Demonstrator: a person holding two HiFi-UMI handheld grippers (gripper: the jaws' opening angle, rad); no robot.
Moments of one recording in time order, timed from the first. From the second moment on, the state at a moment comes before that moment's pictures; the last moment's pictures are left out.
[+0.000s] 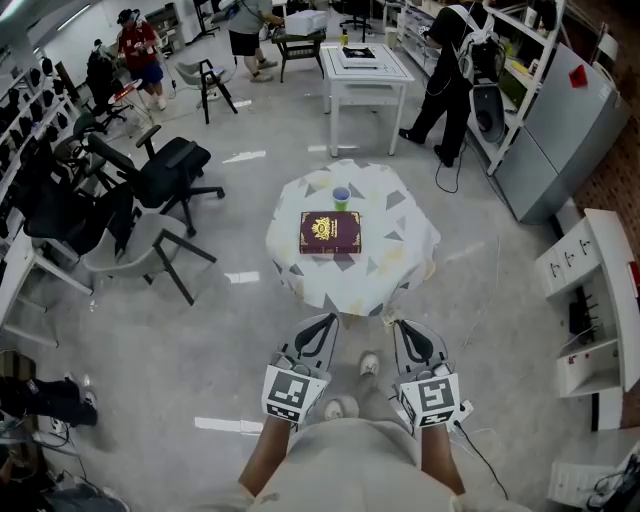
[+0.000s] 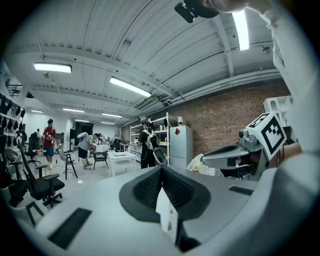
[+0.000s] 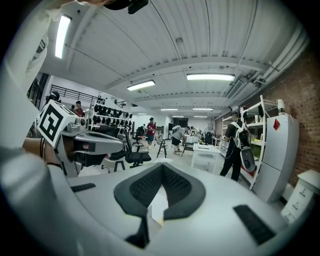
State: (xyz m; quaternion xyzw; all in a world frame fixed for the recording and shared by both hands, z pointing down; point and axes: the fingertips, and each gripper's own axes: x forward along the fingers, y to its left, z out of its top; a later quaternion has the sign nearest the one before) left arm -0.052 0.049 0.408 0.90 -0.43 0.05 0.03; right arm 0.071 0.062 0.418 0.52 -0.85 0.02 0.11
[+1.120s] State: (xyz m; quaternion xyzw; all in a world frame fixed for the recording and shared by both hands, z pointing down) left arm 0.014 -0.115 0.407 0.86 -0.51 0.08 0.02; right arm 0.144 -0.129 0.412 0.46 -0.89 0.02 0.08
